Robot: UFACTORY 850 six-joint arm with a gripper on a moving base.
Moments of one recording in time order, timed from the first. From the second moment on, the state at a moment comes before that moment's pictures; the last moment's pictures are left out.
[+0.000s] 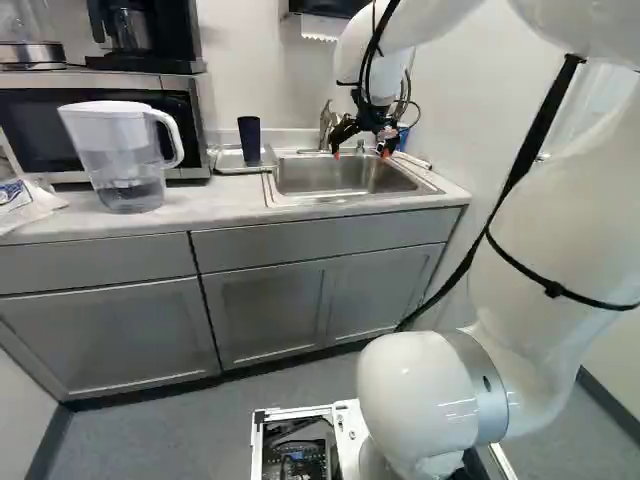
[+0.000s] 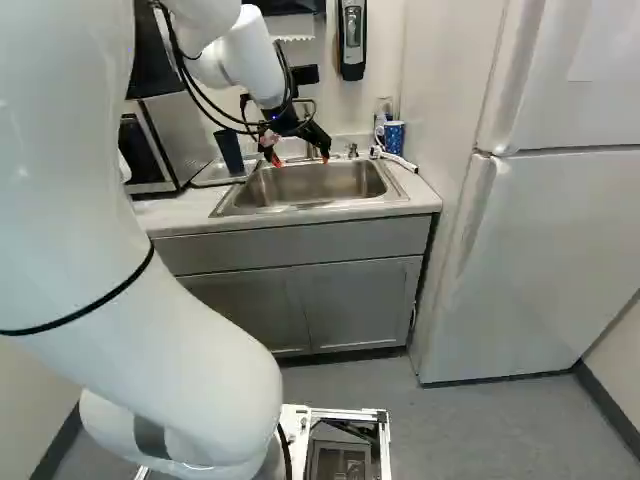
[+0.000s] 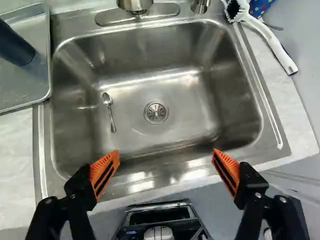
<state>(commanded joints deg) -0.9 1.8 -64.3 -8.7 -34.6 8.9</state>
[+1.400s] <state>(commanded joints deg) -0.9 1.8 -64.3 -8.7 -34.6 8.9</state>
